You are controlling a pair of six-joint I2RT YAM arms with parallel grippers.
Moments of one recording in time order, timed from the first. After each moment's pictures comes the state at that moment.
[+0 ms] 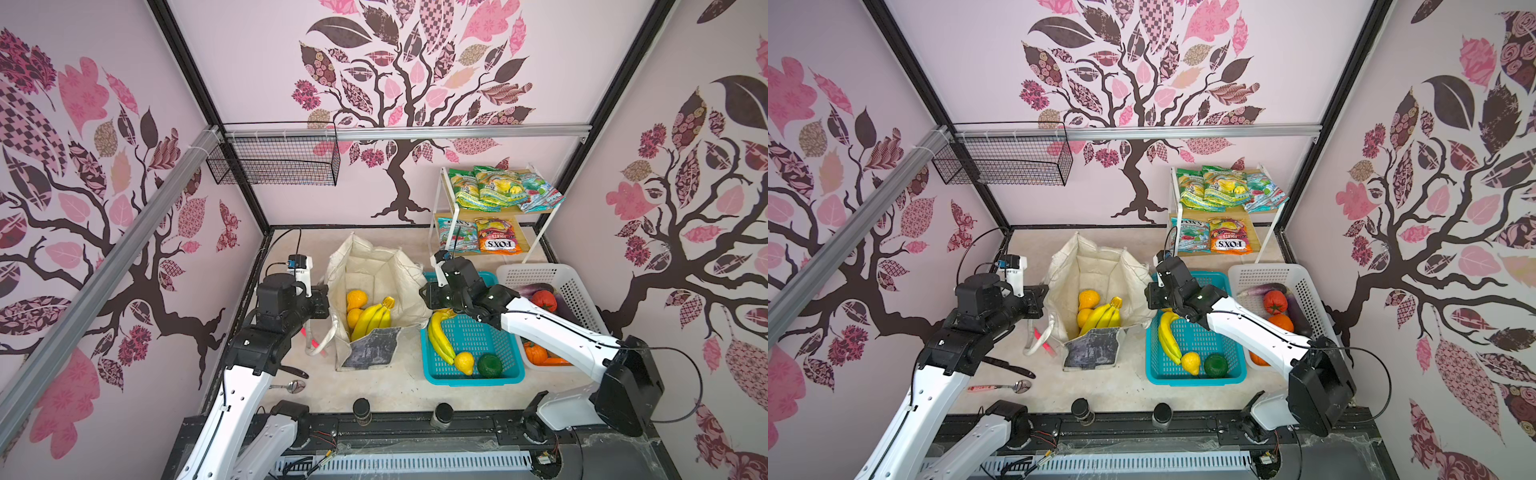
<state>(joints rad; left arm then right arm) -0.22 0.81 0.95 -0.66 0.08 -0.23 0.69 1.41 1.07 -0.34 -0.02 0.50</state>
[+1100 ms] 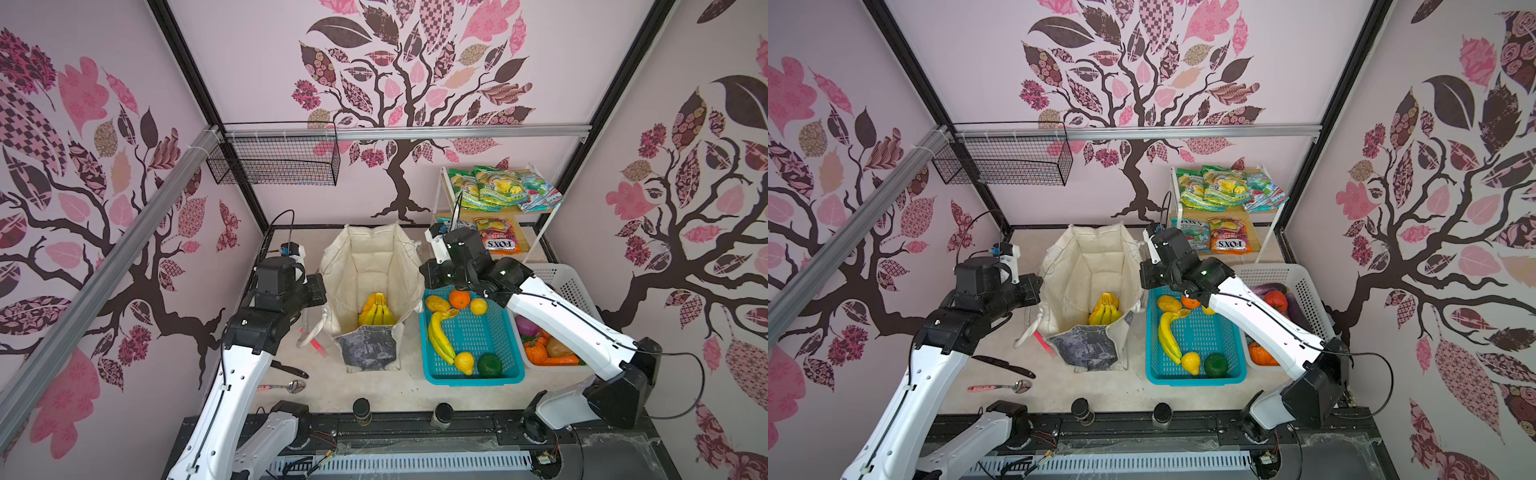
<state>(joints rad) -0.19 0.93 1.11 -0.78 0.06 -0.34 0.70 1.46 1.44 -0.64 -0.01 0.38</state>
